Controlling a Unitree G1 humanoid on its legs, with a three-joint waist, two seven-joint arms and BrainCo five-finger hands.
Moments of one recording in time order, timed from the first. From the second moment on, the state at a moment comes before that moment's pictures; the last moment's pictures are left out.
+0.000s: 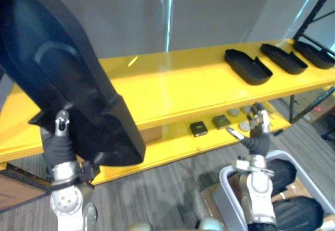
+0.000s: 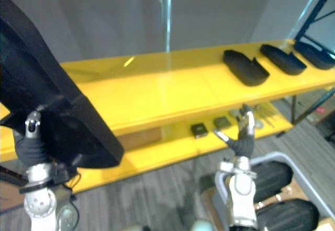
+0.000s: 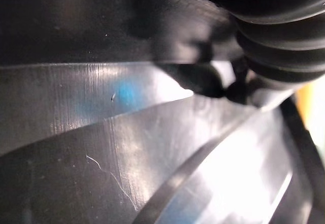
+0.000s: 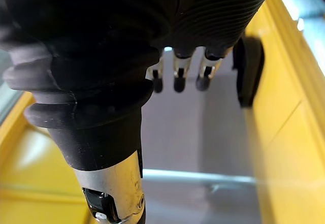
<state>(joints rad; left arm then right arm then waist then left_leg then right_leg) 0.18 0.11 0.22 -0.35 -0.24 -0.36 0.13 0.07 -0.06 -0.14 -0.01 0.22 -0.46 0.00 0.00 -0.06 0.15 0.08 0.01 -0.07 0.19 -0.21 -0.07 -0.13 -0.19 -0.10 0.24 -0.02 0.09</state>
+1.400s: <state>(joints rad) -0.77 0.58 0.01 0.82 -0.40 0.28 0.12 0.41 -0.15 -0.16 -0.11 0.18 -0.35 0.09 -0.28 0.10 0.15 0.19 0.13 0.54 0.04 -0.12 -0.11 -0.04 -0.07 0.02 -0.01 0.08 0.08</state>
